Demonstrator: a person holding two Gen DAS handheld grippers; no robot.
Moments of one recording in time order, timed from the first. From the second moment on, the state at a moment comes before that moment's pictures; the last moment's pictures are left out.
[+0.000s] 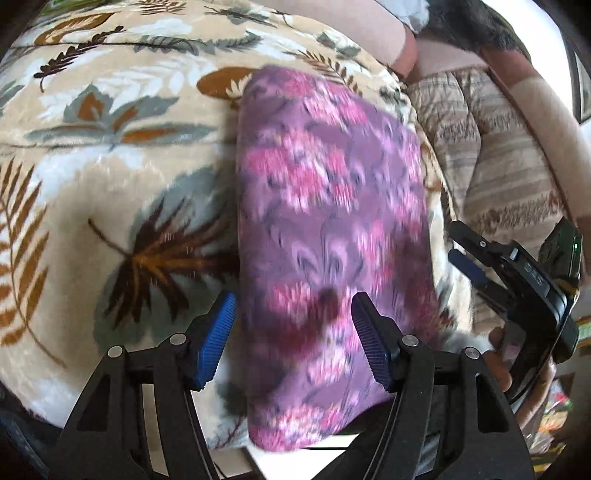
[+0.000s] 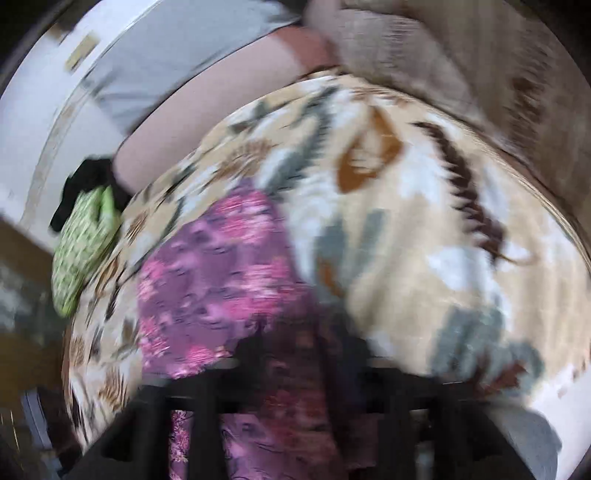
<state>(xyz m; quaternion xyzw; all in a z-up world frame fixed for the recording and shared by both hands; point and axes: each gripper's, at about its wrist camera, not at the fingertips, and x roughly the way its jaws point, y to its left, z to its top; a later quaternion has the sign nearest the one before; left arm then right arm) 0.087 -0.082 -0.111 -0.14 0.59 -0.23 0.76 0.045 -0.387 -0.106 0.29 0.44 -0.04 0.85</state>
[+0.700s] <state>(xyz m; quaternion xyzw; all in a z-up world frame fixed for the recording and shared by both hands) 0.212 -0.091 -0.130 -0.22 0.61 -0.23 0.72 0.151 -0.391 -0.158 0.31 0.54 0.06 0.78</state>
